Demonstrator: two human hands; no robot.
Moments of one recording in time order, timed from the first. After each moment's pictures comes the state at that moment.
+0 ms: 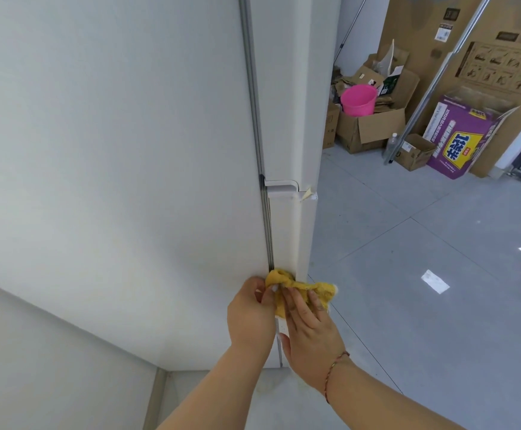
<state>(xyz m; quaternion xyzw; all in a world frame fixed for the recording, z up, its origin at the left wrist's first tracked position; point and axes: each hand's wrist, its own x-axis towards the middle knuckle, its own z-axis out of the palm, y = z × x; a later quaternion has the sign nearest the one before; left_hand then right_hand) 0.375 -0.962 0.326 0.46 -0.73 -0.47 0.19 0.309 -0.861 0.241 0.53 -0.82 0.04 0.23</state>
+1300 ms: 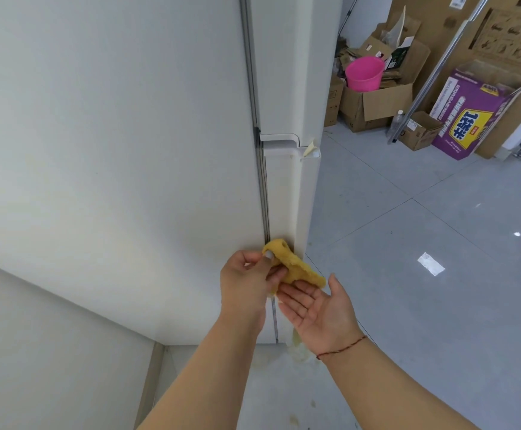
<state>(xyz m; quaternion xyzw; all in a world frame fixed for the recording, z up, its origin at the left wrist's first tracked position) 0.368 -0.958 0.338 0.42 -0.42 -0.76 0.26 0.305 -0.856 0.288 -0.24 -0.40 0.75 -0.47</state>
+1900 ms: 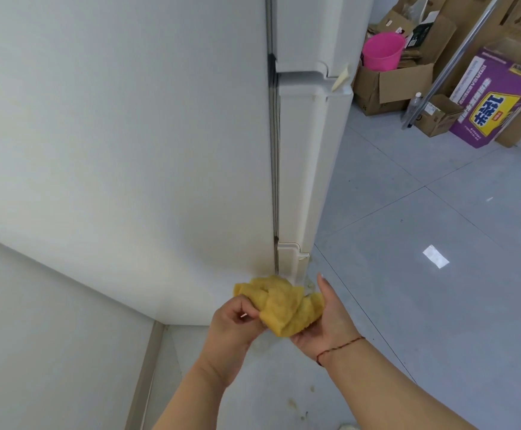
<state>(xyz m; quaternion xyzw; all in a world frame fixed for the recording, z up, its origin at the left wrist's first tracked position) 0.452 -0.953 0.230 0.34 -0.47 -0.80 0.17 0.322 -0.854 0.229 -0.27 -0.38 0.69 -0.54</state>
